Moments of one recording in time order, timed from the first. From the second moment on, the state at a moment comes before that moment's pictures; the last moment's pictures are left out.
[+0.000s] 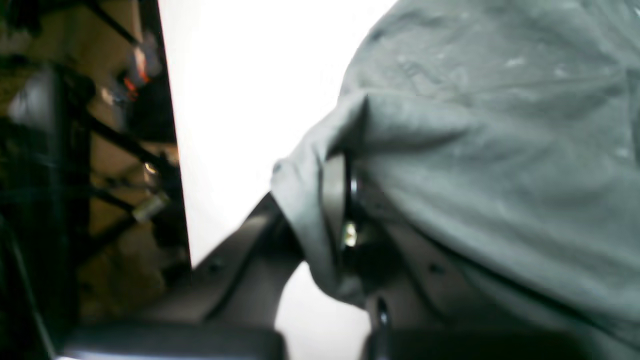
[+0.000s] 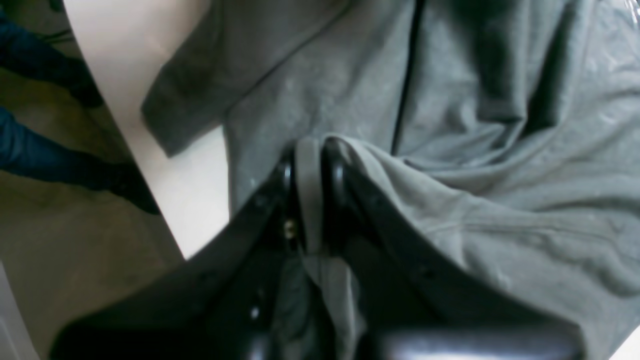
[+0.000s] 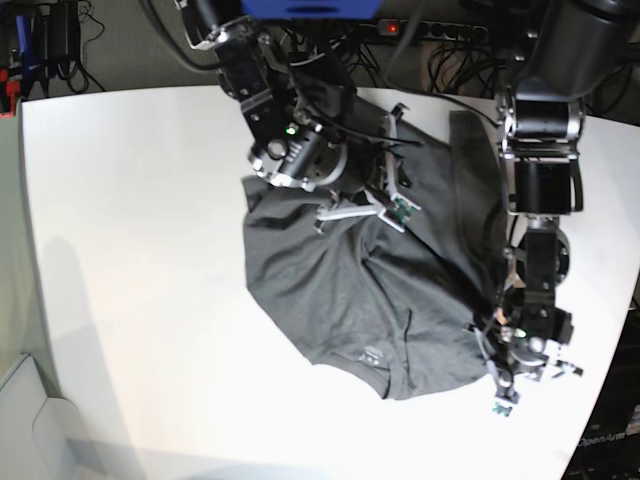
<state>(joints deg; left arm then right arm) -31.4 -11.9 -2.8 69.0 17.9 -18.5 50.3 -3.0 -8.2 -25.1 97.6 -1.0 33.3 -52.0</state>
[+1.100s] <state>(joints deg) -3.5 -5.4 -4.3 105.7 15.5 -18.5 66.4 -4.4 4.3 -24.5 109.7 -0.3 33.5 -51.8</state>
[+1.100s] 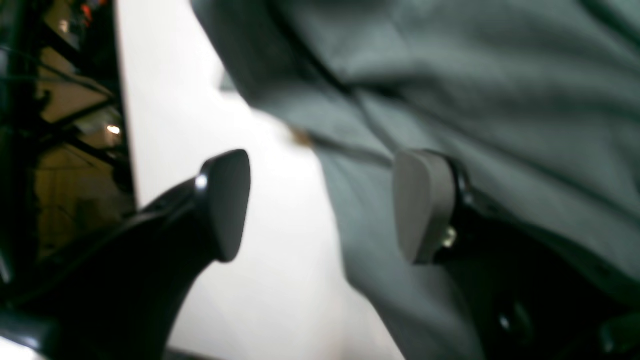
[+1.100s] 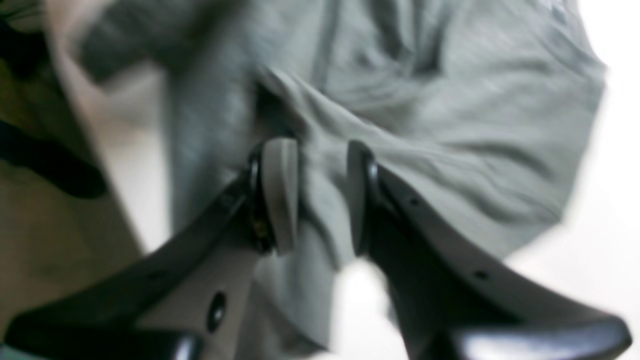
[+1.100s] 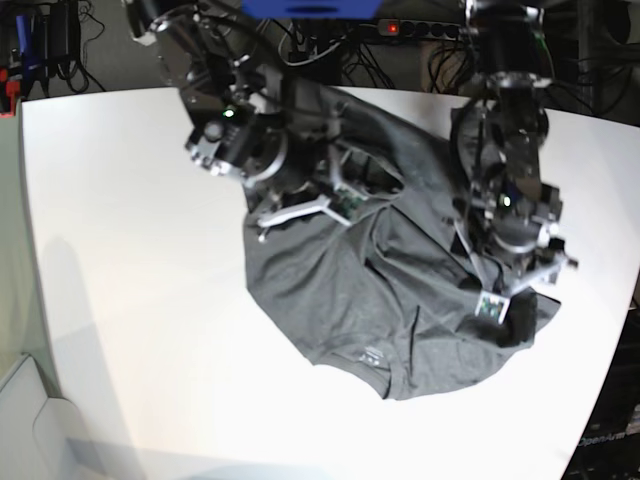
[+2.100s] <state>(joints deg) 10.0 0.7 -16.4 96.7 12.8 -18.5 50.3 30.6 2.2 -18.8 55.2 -0.5 33.6 -39.8</state>
